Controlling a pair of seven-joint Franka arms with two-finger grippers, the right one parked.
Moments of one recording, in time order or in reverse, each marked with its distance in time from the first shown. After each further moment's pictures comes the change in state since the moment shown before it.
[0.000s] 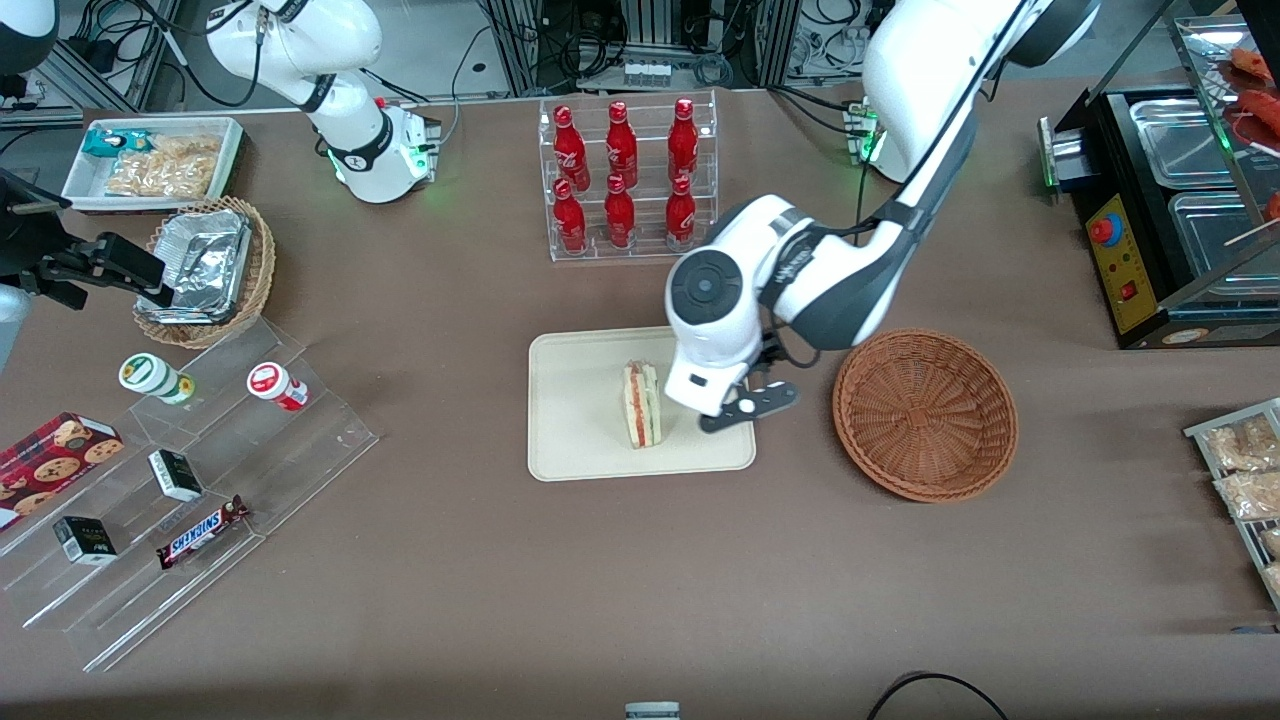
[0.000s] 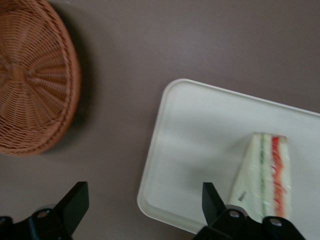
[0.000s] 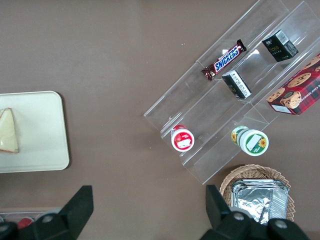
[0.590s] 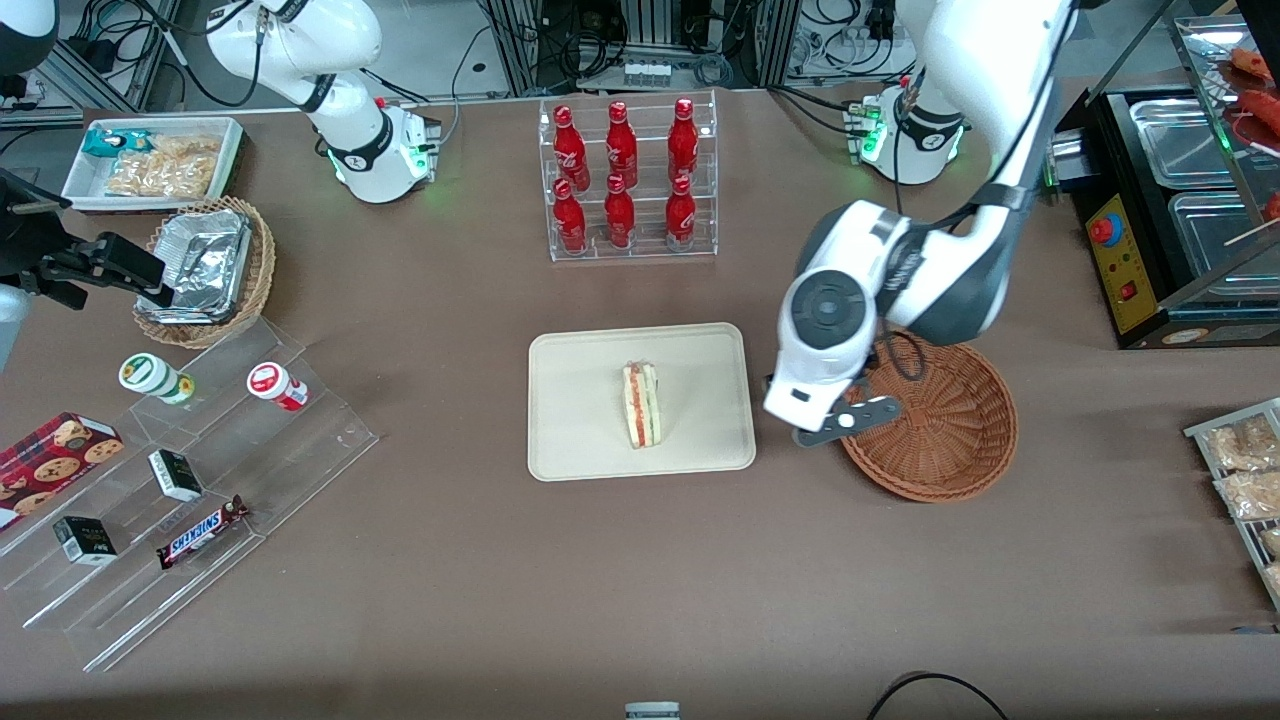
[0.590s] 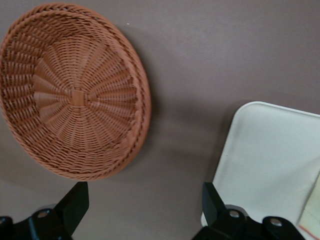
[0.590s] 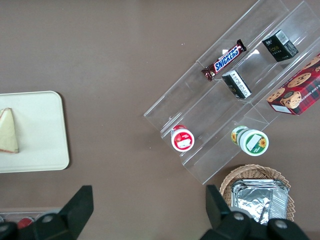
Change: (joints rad) arm 0.003 -0.171 0.218 -0.214 -0.123 0.050 0.273
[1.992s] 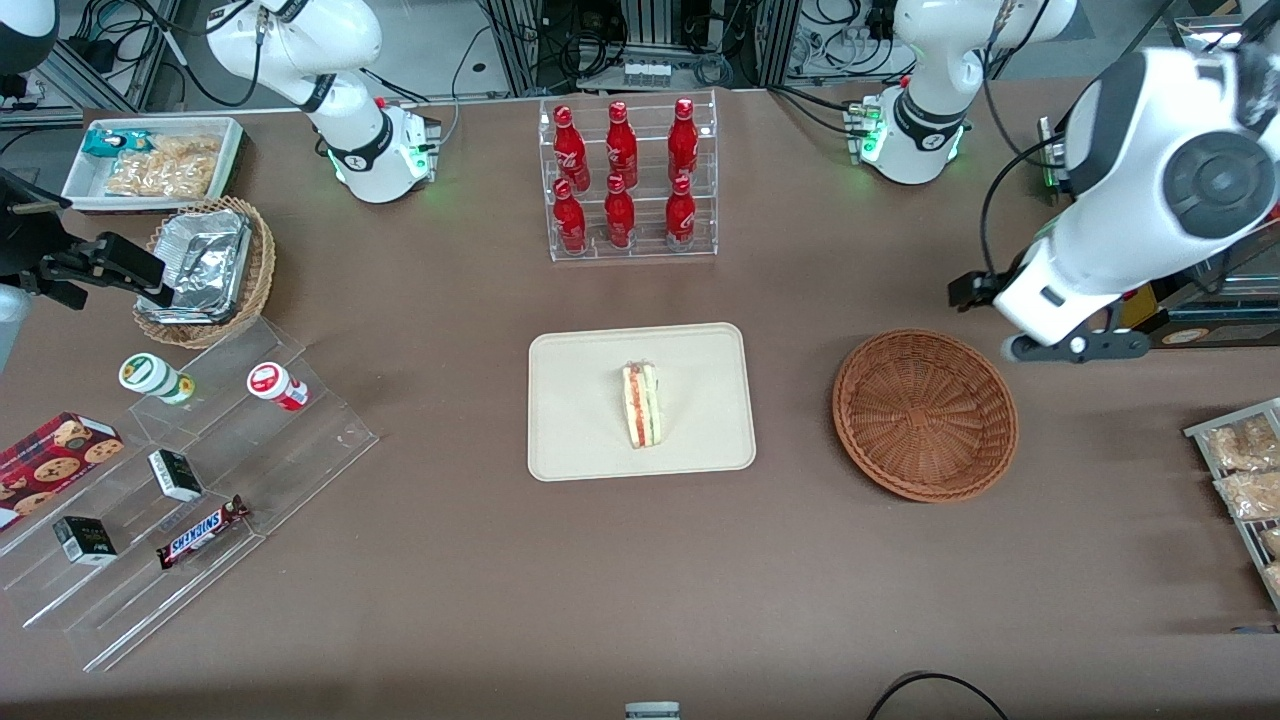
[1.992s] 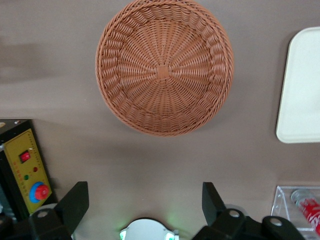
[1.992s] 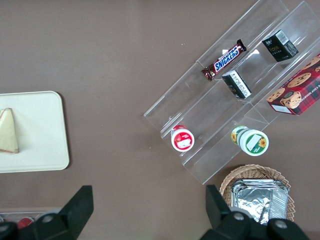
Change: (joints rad) arm 0.454 -0.374 -0.158 -0.119 -0.058 -0.277 0.629
